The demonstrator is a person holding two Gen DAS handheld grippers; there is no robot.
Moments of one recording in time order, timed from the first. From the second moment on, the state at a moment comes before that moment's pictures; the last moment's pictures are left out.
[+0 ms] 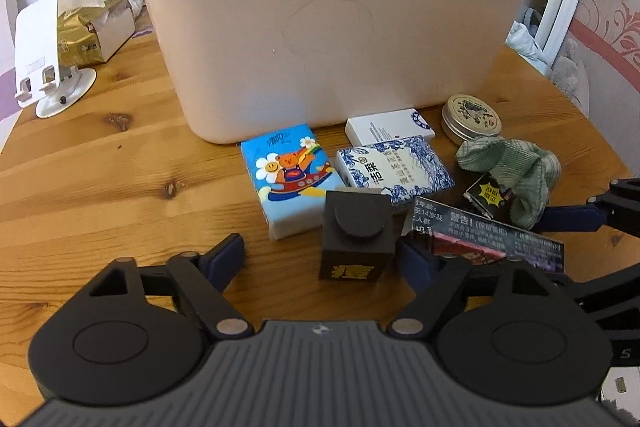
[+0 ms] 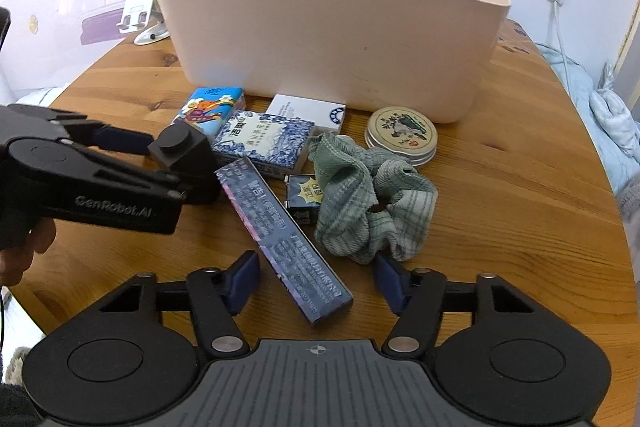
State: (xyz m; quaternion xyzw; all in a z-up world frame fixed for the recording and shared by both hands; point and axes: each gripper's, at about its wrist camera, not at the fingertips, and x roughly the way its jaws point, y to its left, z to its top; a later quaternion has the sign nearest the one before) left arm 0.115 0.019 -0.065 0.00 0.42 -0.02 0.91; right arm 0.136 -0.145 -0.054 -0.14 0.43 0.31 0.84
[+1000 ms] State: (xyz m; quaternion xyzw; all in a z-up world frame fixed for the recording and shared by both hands) left arm 0.044 0.036 -0.021 -0.01 0.38 -0.02 0.92; right arm 0.089 -0.164 0.000 -0.09 0.37 0.34 0.86
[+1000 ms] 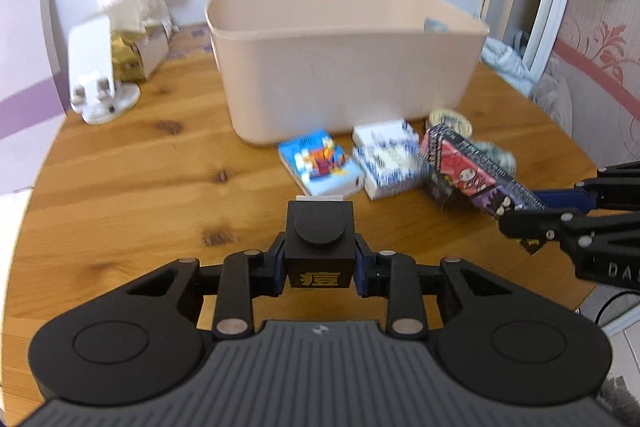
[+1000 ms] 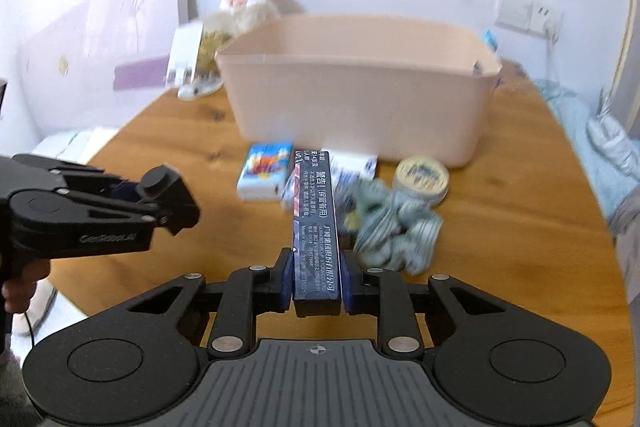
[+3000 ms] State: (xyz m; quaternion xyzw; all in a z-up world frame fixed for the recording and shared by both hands) left arm 0.213 0.044 0.046 0.03 0.35 0.04 0.94; right arm 0.226 -0.129 0.066 -0.12 0.29 0.24 0.92
